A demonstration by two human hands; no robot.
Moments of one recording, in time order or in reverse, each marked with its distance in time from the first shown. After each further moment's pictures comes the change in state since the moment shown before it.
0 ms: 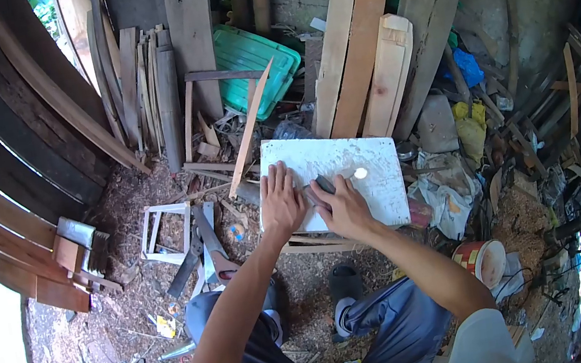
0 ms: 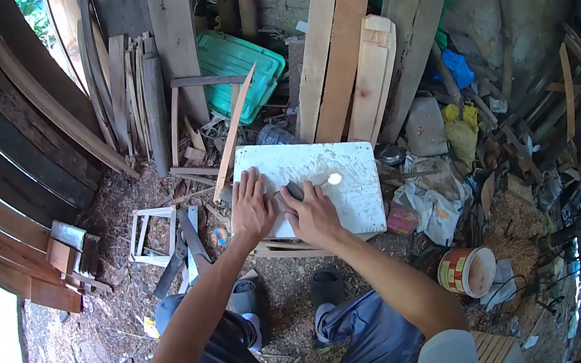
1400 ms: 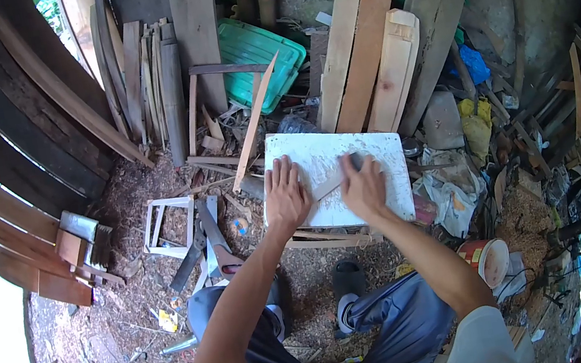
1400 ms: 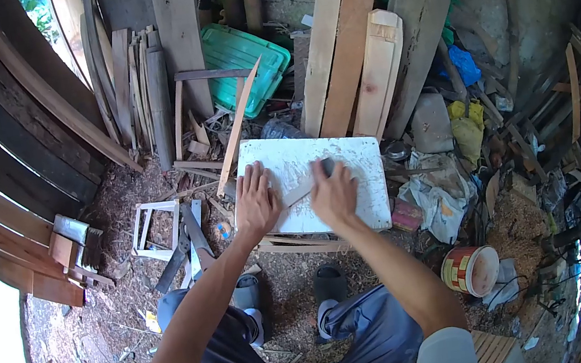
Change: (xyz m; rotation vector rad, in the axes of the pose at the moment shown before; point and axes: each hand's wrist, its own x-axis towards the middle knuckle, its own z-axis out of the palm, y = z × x) left_hand -0.003 0.000 -0.001 0.001 0.012 0.014; right_hand 0.014 0.015 -0.005 -0.268 0.069 0.366
